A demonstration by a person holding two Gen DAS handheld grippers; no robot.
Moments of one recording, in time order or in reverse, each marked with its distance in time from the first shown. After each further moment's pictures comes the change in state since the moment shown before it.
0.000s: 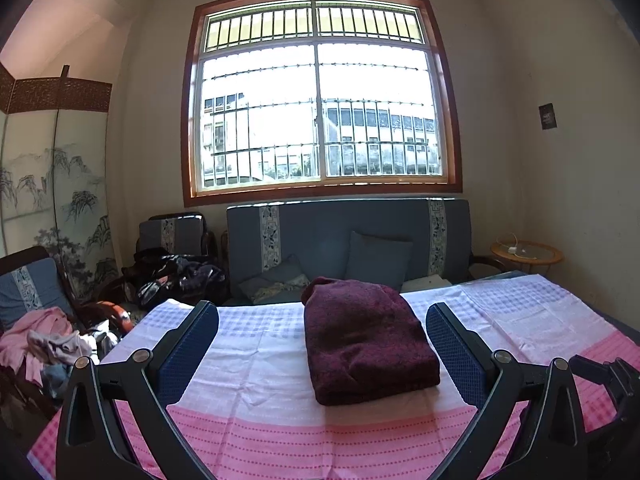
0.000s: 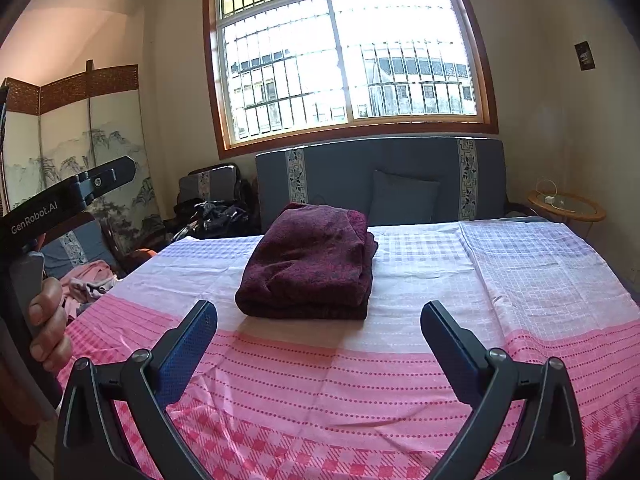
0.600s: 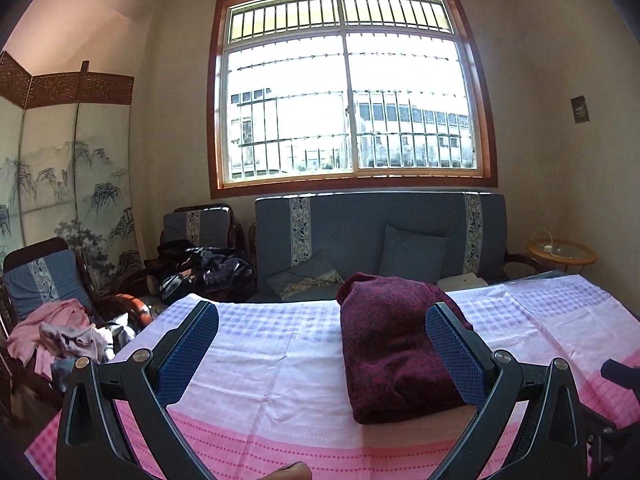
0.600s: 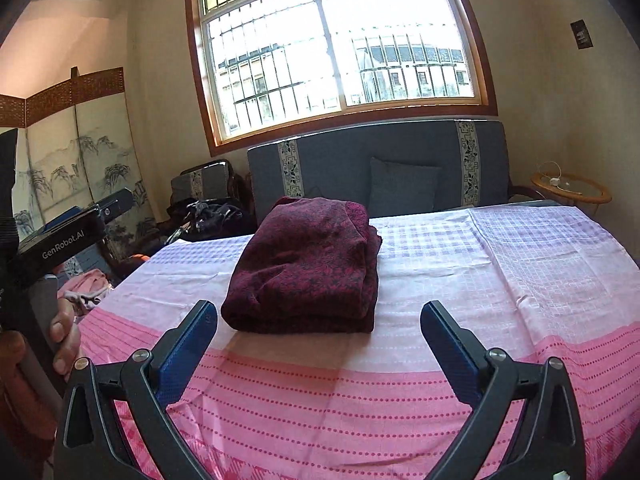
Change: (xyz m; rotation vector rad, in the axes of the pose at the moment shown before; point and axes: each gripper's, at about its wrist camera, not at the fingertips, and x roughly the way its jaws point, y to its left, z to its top) left arm 0.061 0.024 -0.016 -0.014 0.004 0.103; right arm 0.047 -0.007 0.006 0.045 0.036 -0.007
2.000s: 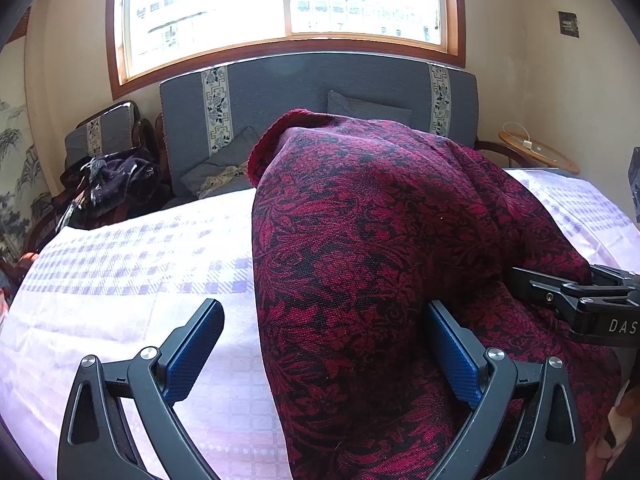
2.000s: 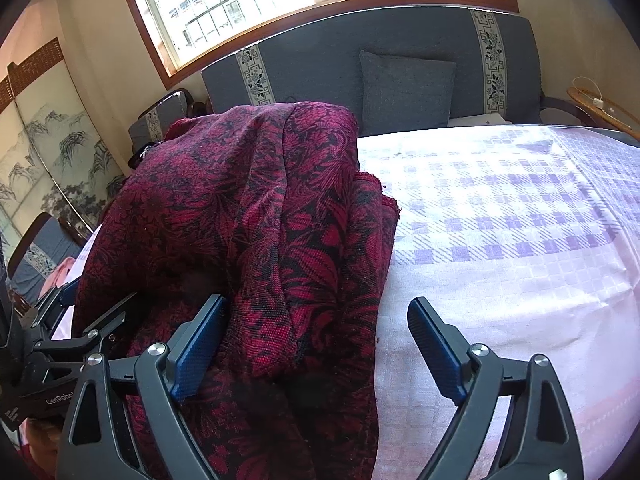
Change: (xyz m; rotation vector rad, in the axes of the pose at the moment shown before) left arm 0.311 -0.044 -0.097 0.085 0.457 -0.233; right arm 0.318 -0.069 0.026 0.114 0.351 -0.007
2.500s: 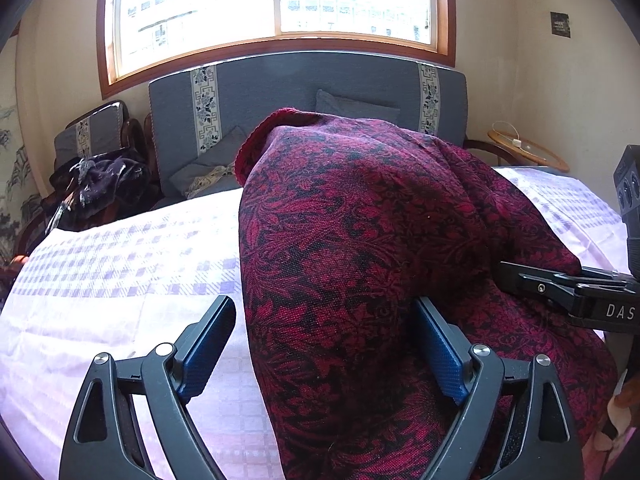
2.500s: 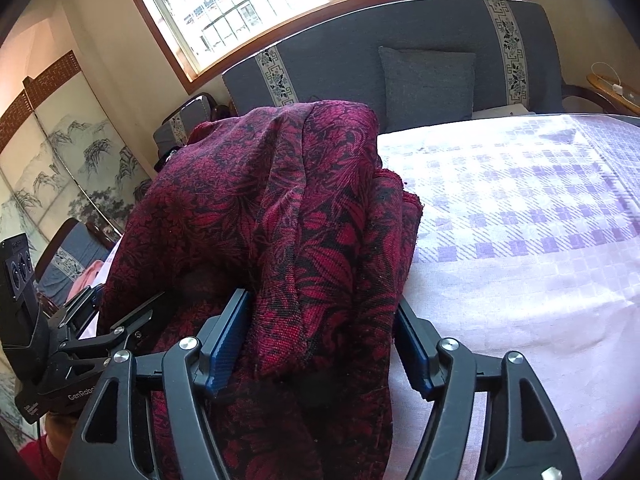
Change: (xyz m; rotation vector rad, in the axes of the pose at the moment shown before) left arm 0.000 0.000 0.001 0.007 0.005 -0.047; right arm 0.002 -0.005 0.003 0.027 0.010 0.127
